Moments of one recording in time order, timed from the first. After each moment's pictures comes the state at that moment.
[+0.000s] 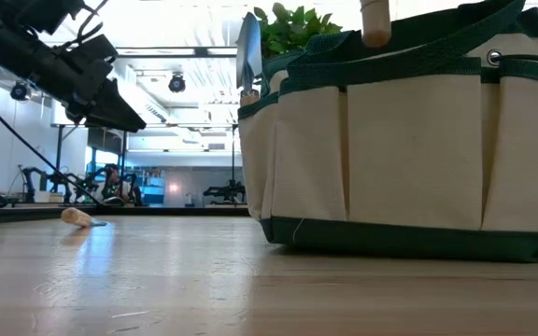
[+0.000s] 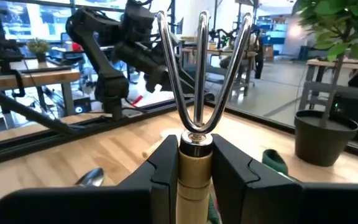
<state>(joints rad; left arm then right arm) 0.01 0.57 0.34 -0.24 -0.59 -0.25 0.83 2.01 1.23 0.57 1.55 0.23</state>
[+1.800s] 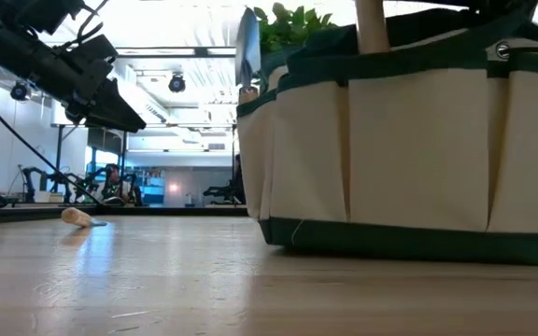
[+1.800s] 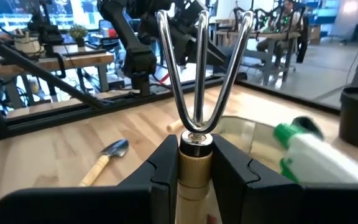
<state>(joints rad) 0.01 0.57 0.34 -0.24 -0.59 -0.26 0.81 1.97 1.08 0.56 1.36 0.39</state>
